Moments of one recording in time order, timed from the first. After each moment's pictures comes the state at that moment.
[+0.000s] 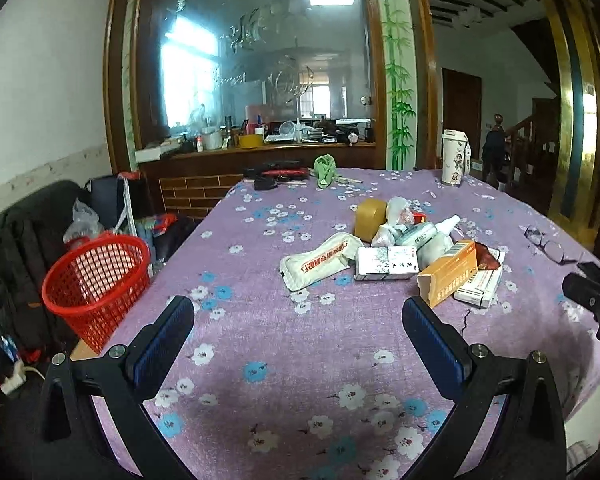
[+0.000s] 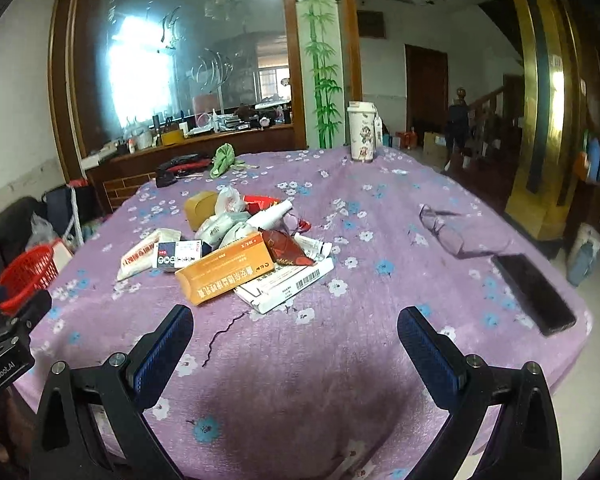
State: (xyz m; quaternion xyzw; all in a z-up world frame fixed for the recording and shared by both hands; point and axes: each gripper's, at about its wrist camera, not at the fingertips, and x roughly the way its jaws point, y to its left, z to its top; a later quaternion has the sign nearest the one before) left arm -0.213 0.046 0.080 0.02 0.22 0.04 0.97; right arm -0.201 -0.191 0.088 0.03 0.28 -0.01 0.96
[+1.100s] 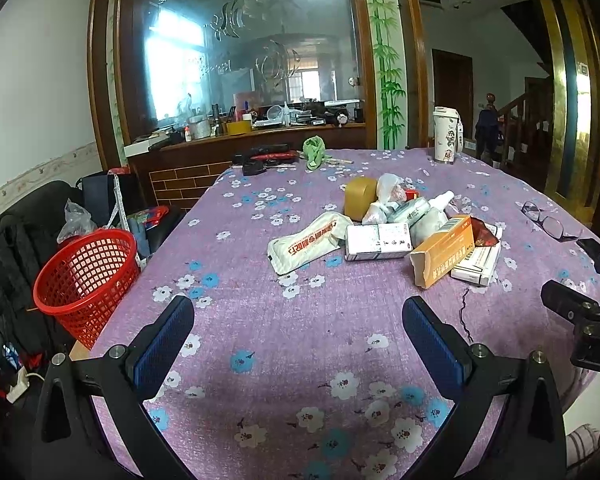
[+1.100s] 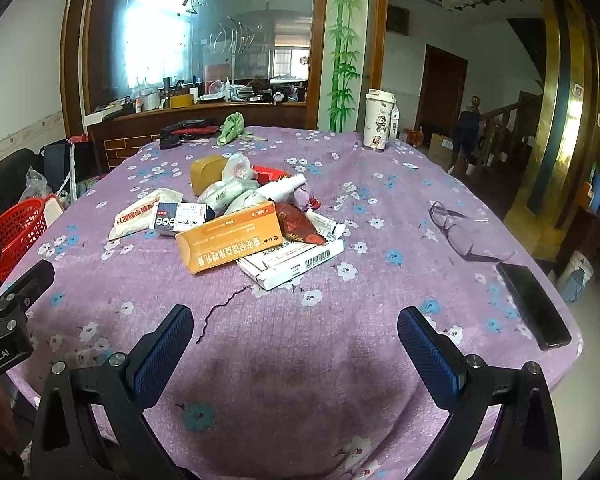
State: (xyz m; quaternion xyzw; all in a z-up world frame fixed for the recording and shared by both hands) left arm -0.204 0.039 0.069 0.04 0.25 0.02 0.97; right arm -0.188 -0.171 0.069 -0.02 0.33 0.00 0.95
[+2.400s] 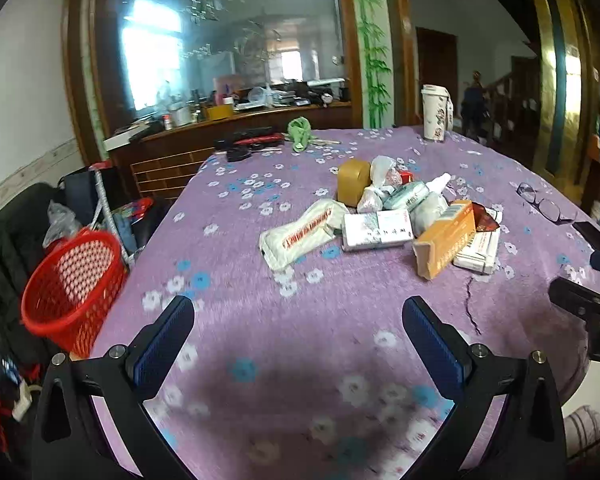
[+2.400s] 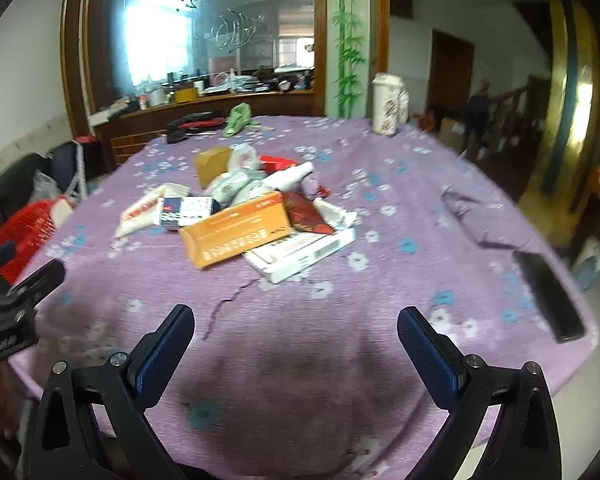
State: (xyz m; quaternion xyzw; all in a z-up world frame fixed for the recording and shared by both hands) left arm -0.173 0.058 0.075 0.06 0.29 -0.02 0.95; right arm -0.174 -0.185 0.067 0.04 0.36 0.05 0.93
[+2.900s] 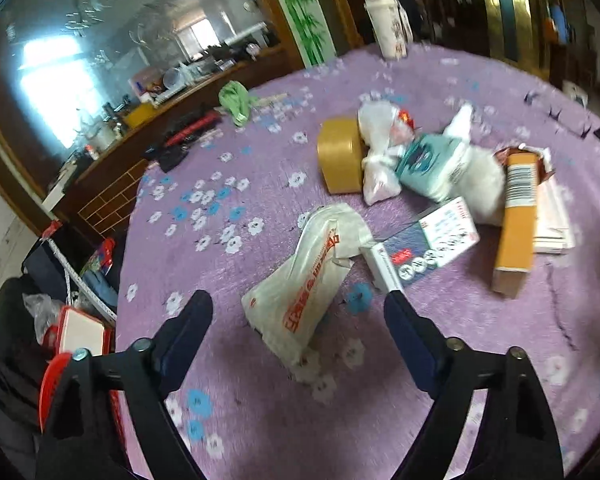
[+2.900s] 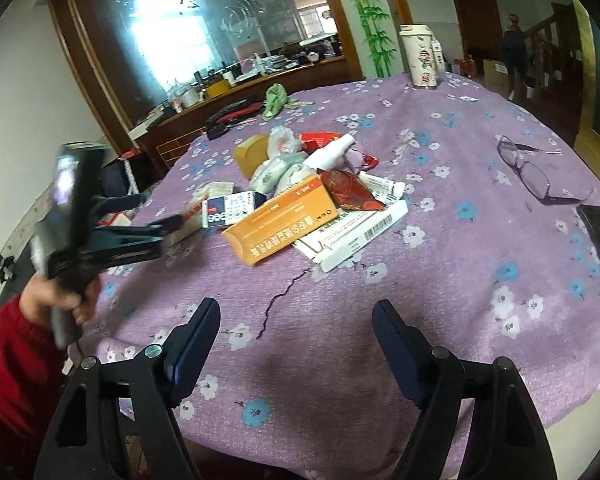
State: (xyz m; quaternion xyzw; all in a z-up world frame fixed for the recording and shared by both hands) left arm -0.027 0.036 0.051 0.23 0.38 -0.09 0.89; right arm -0.156 -0.199 0.063 0.13 0.40 0.14 0.90
